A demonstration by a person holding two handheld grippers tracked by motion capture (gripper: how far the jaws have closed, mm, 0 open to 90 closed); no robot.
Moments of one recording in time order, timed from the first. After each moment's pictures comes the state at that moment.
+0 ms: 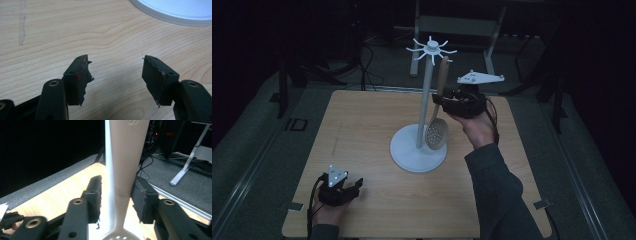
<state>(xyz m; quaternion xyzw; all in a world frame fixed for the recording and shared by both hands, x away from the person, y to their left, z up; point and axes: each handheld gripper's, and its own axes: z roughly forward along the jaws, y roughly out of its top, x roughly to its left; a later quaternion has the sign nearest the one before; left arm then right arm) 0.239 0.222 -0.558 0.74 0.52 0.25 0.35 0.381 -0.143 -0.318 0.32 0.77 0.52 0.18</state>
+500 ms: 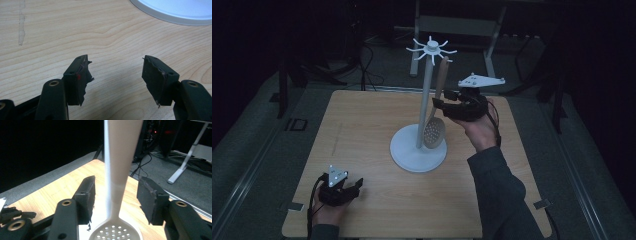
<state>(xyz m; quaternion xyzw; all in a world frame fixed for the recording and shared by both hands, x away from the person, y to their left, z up) 0.239 0.222 -0.558 0.74 0.52 0.25 0.35 0.376 -0.147 -0.321 0.32 0.78 0.51 0.19</state>
